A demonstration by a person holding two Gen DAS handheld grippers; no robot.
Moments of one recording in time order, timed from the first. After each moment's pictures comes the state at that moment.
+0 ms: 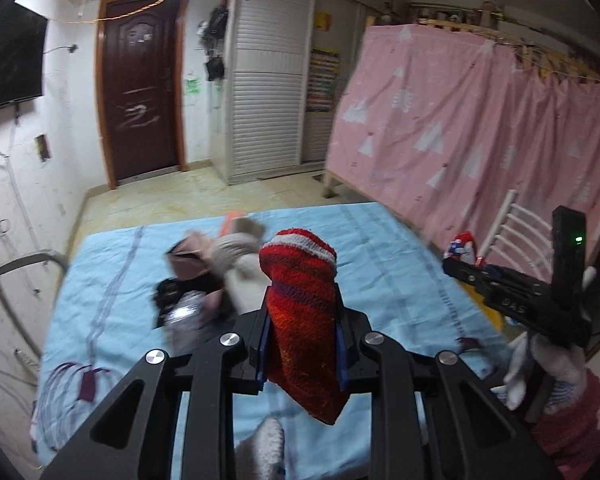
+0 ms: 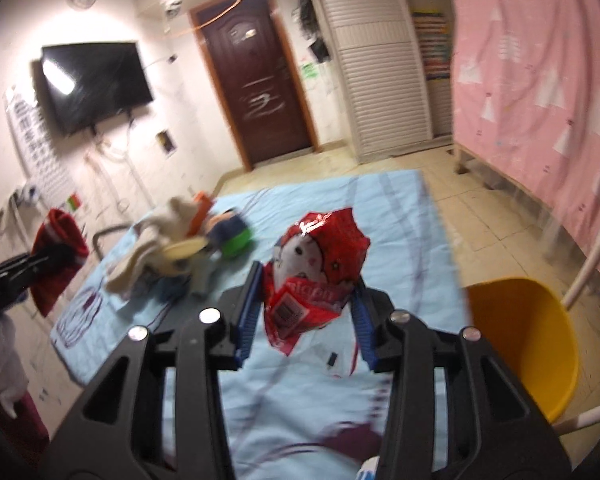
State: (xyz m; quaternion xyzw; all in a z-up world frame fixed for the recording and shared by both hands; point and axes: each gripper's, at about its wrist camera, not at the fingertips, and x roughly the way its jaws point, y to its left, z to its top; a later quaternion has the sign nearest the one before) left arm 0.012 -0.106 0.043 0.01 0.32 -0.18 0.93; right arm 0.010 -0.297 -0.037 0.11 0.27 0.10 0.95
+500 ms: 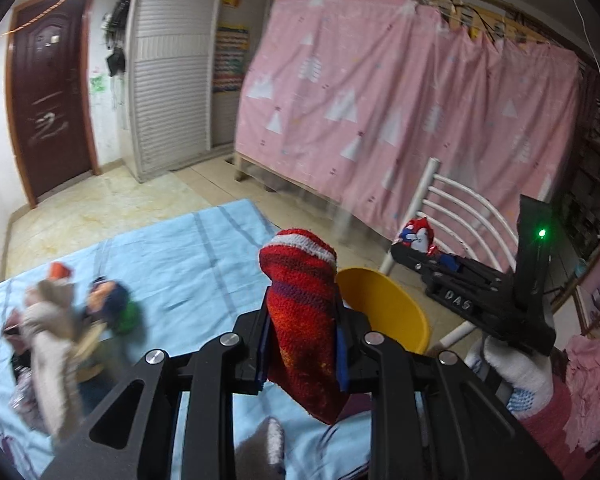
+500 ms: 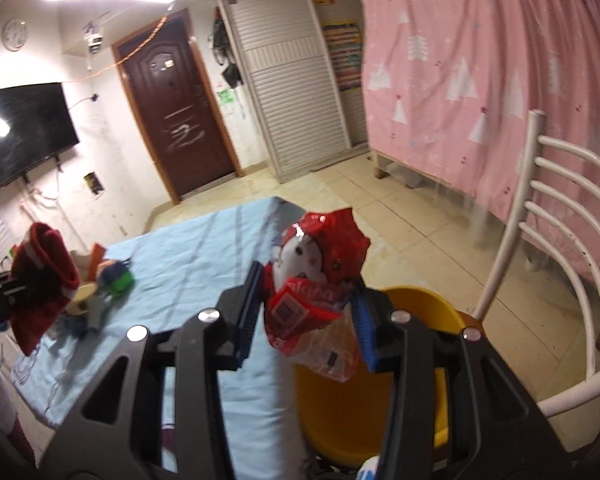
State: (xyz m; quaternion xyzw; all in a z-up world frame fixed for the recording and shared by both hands) left arm 0.057 -0.273 0.031 0.04 0.35 -0.32 0.88; right arm 0.004 -0.414 -0.042 0.14 0.25 -0.04 0.96
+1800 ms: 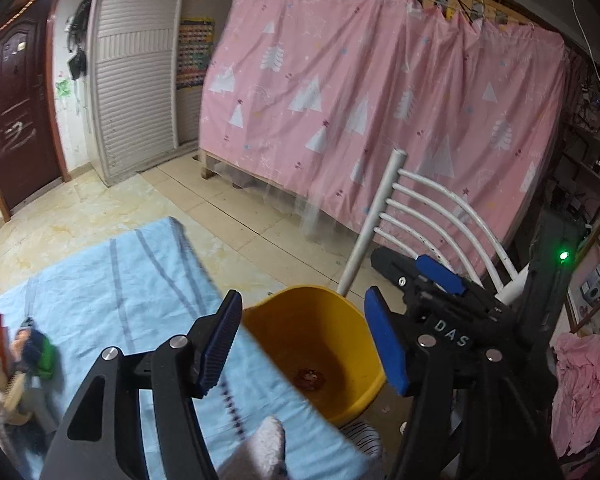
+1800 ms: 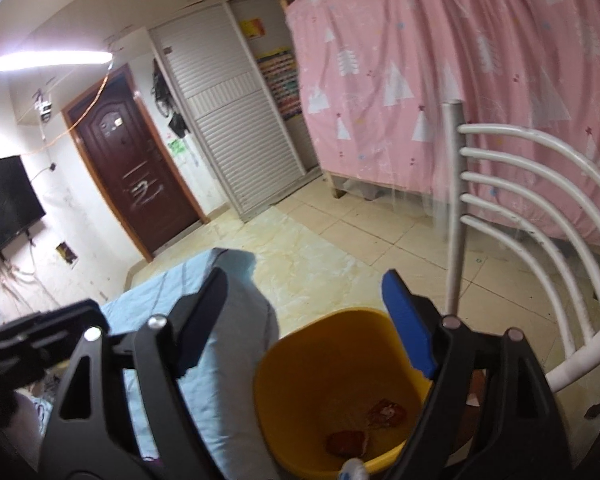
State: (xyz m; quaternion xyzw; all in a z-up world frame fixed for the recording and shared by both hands) left arm 0.064 -0.368 0.044 0.05 0.35 -0.35 0.87; right arm -0.015 -0.469 -0.036 0.22 0.20 -0.11 0.95
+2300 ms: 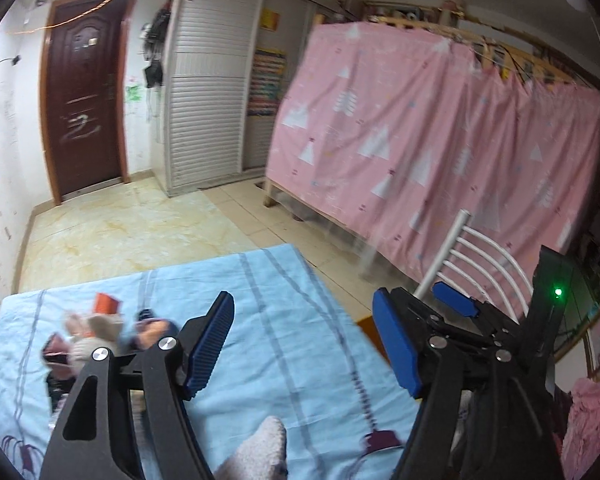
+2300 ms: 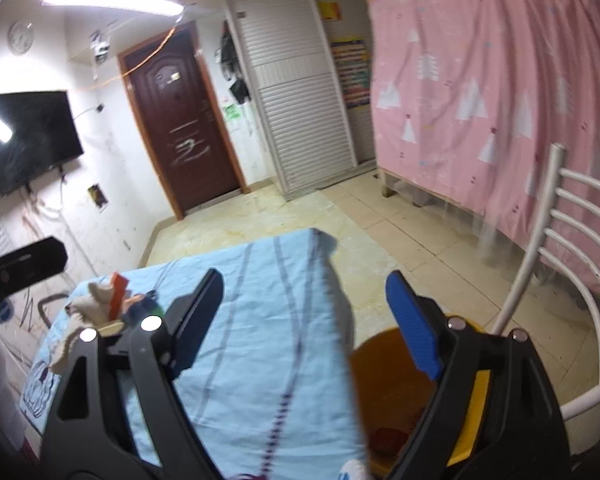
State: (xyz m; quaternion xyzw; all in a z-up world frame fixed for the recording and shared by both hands) left arm 0.078 -0.217 0.089 0.00 0.31 -0.25 0.92; right arm 0.030 -0.350 -0.005 0.13 0.22 -0.03 0.97
